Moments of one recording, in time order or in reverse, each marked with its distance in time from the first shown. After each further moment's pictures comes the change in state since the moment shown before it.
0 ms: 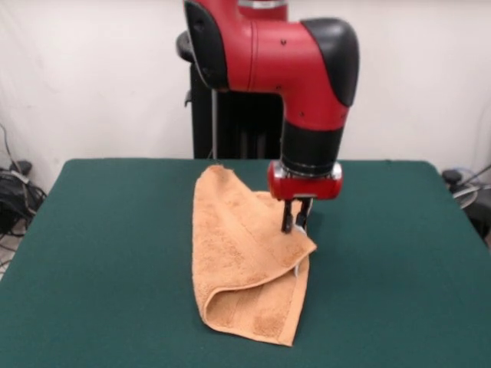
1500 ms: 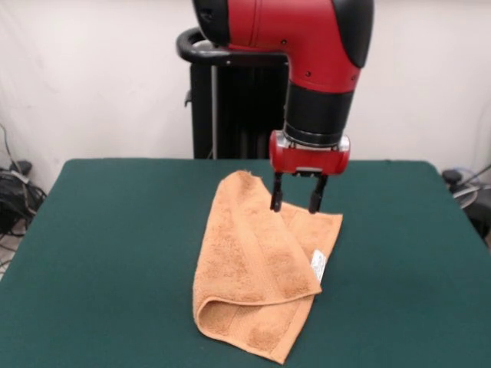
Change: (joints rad) arm 0.008 -0.111 0.000 0.004 0.020 0.092 0.000
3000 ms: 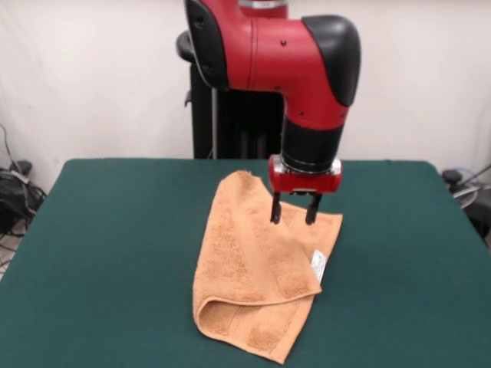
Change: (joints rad) arm -0.010 0.131 0.000 0.000 0.002 -0.025 0.000
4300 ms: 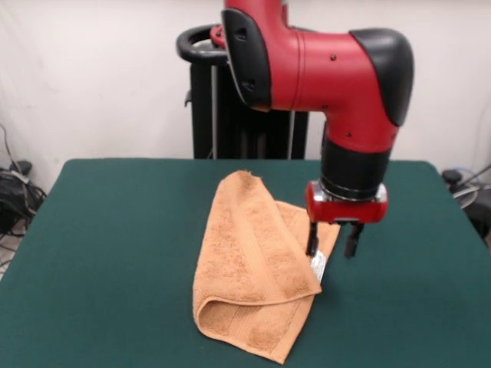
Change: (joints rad) arm 0.097 0.047 0.000 -0.199 0.065 0.082 0.000
